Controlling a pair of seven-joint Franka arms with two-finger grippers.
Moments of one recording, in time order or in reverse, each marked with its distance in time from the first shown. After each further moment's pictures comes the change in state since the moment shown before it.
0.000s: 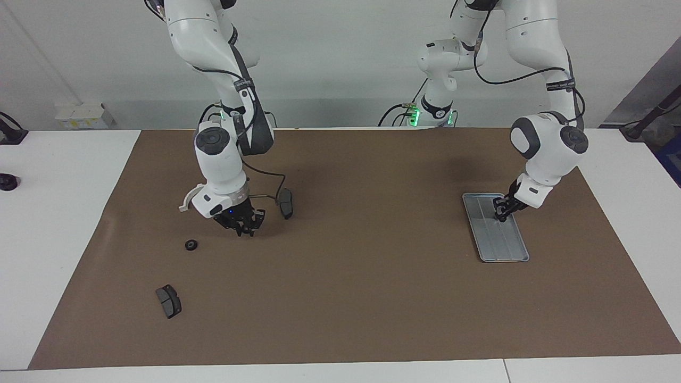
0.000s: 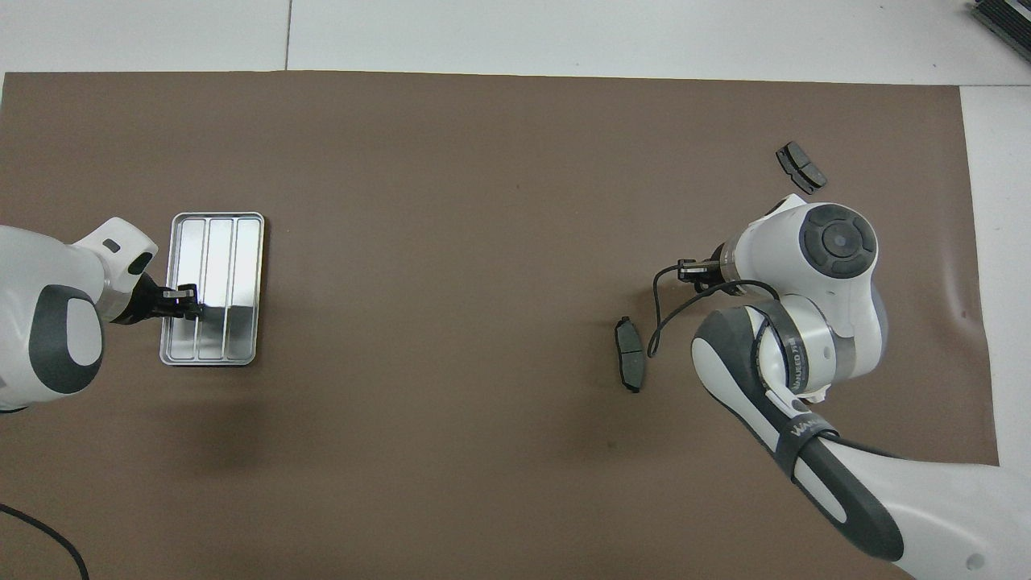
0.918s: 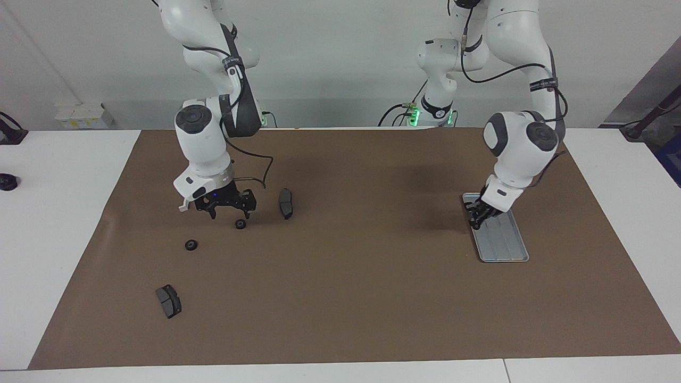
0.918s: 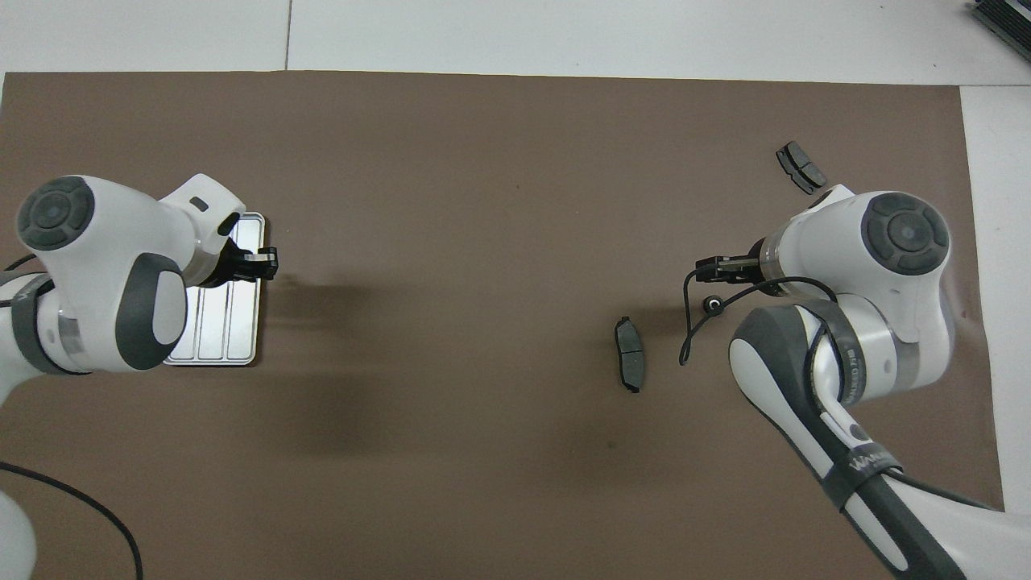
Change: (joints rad) left arm -0.260 0.006 -0.018 0.124 -0.001 -0.057 -0.270; right arm -0.025 -0.124 0.001 0.063 0.004 -0.174 -0.033
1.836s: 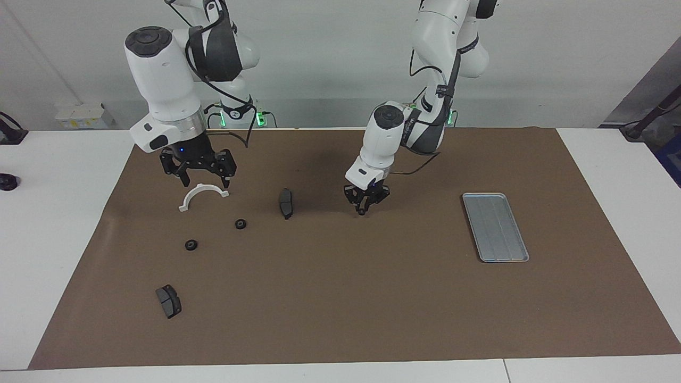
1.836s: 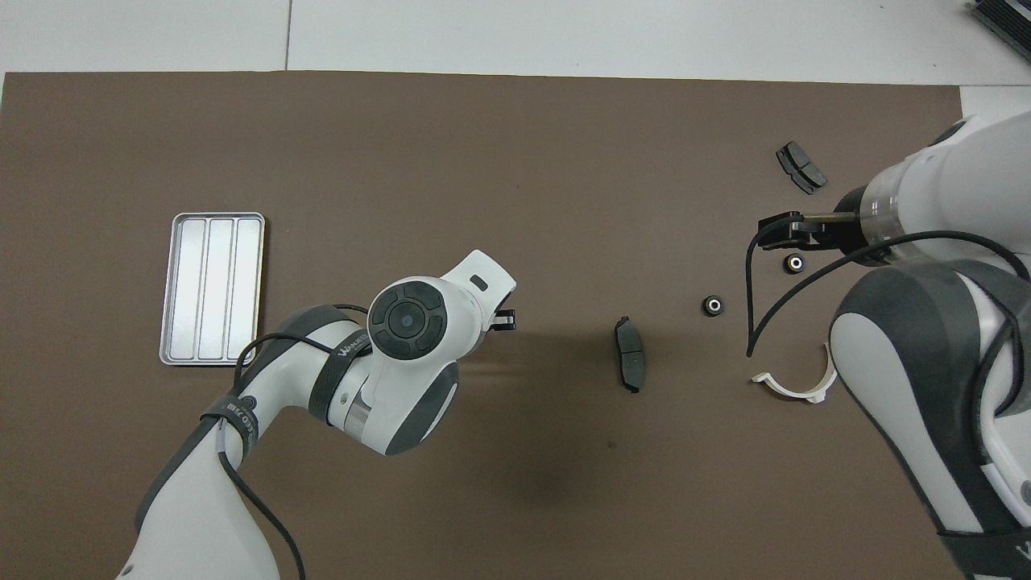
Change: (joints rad) left arm -0.478 0.076 -0.002 0.010 0.001 0.171 -0.376; right arm -0.018 -0.098 -0.003 0.242 0.023 -0.330 0.000
